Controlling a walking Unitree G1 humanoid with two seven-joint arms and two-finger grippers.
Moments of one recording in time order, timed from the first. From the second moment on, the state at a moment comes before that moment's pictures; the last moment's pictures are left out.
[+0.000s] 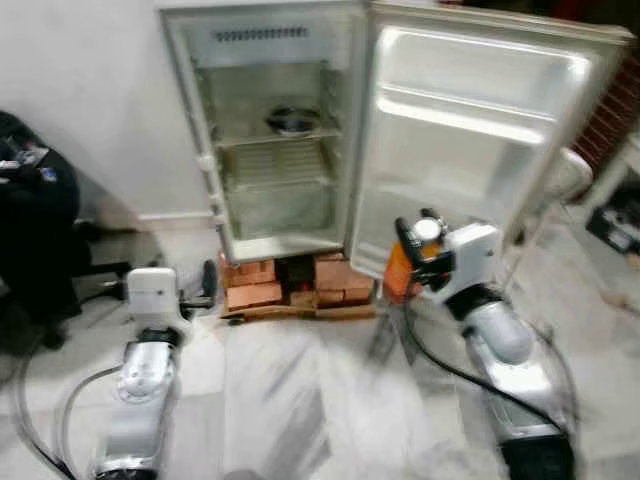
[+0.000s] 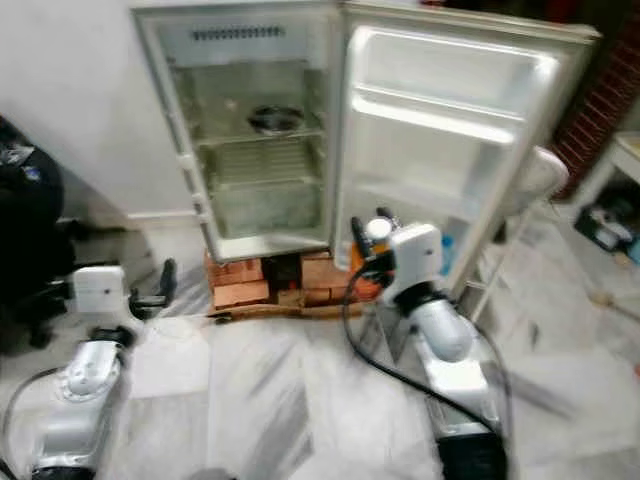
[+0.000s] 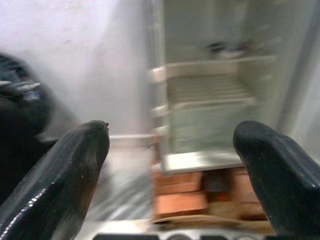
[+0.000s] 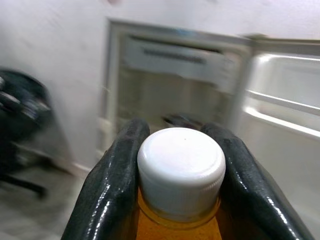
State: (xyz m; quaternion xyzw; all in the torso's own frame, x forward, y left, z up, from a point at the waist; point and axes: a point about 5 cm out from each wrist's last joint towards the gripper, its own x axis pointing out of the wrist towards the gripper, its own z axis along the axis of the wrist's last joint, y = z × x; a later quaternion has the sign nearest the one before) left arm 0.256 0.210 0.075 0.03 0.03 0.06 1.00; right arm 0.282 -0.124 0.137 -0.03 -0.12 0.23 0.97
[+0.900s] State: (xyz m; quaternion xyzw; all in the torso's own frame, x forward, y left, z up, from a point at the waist) left arm 0.262 0.189 0.078 0.02 0.01 0.03 1.00; right arm 0.286 -0.153 0.132 -0.07 -0.10 0.17 0.98
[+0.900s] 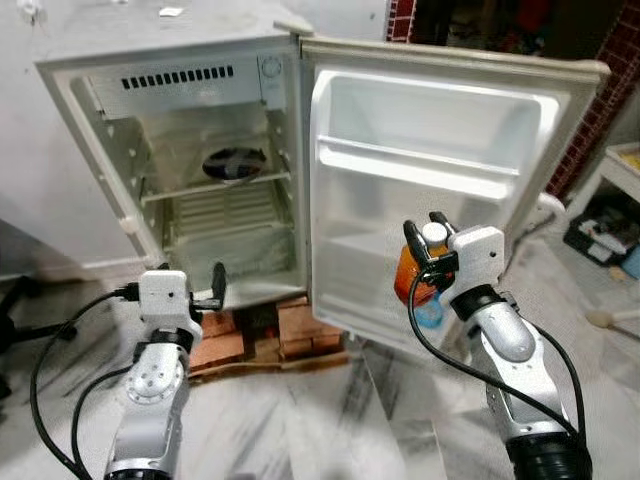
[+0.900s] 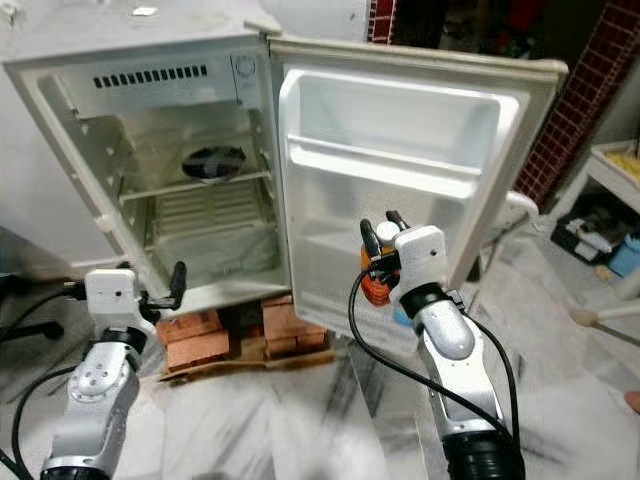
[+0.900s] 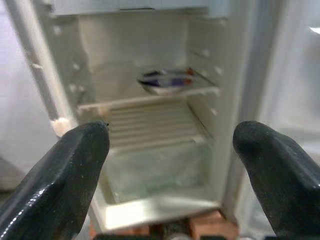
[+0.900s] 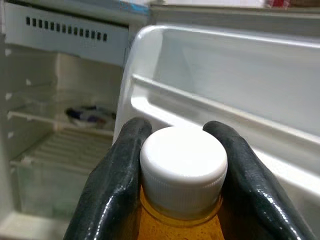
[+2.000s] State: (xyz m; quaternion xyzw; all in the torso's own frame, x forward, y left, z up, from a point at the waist) left arm 0.242 0.198 0.063 0.06 0.05 0.03 1.00; right arm 0.279 -0.143 0.101 -0.05 -0.01 0.21 0.98
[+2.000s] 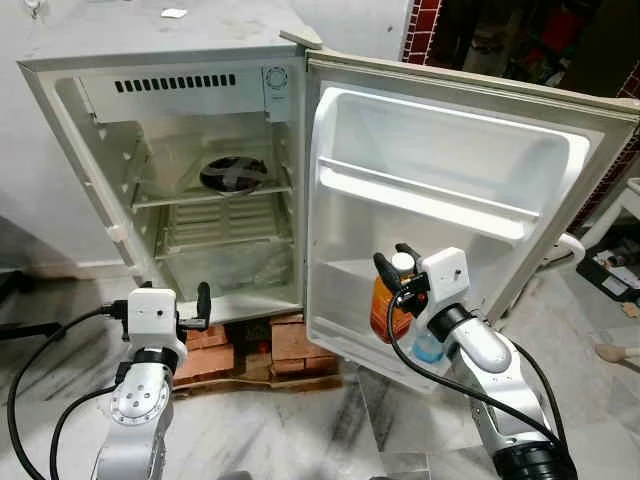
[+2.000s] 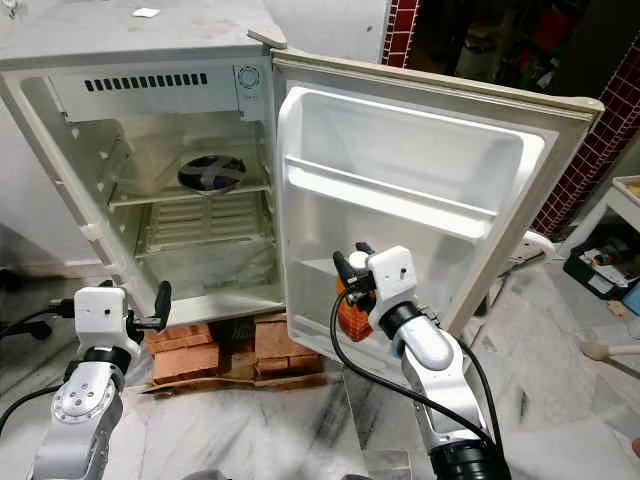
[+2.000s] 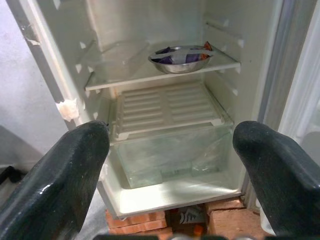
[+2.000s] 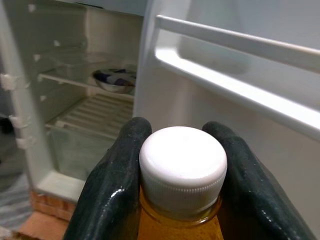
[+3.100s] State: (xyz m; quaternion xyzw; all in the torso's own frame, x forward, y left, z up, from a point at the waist) left arm 0.244 0.196 0.066 0.07 0.05 0.02 1.00; right arm 0.273 -0.136 0.088 -0.04 0.01 0.21 0.98
